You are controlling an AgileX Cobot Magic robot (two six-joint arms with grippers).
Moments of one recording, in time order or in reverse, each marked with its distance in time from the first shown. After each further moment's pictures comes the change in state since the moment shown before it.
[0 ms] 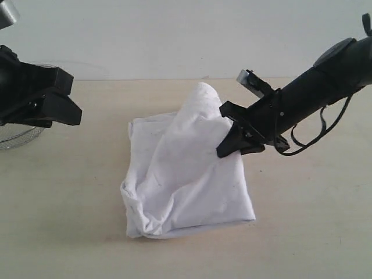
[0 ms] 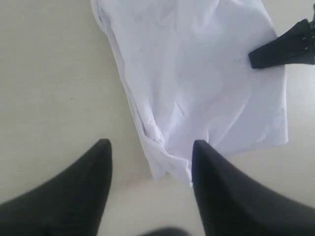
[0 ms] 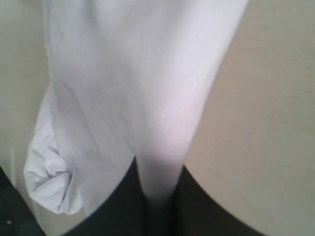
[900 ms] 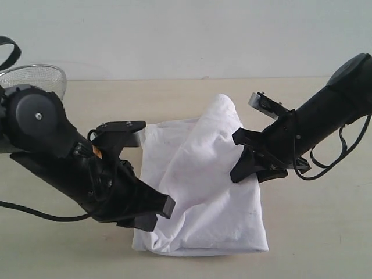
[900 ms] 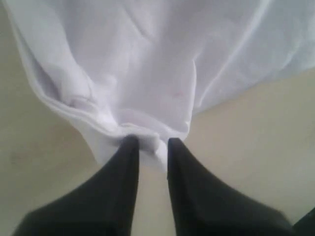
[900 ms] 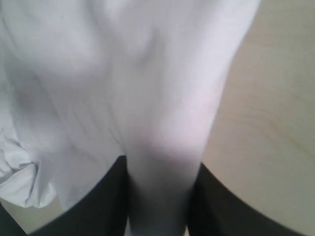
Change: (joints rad) left arm -0.336 0.383 0.132 -0.177 -0.238 0.105; right arm -0.013 -0.075 0.175 -0.082 -0.073 -0.006
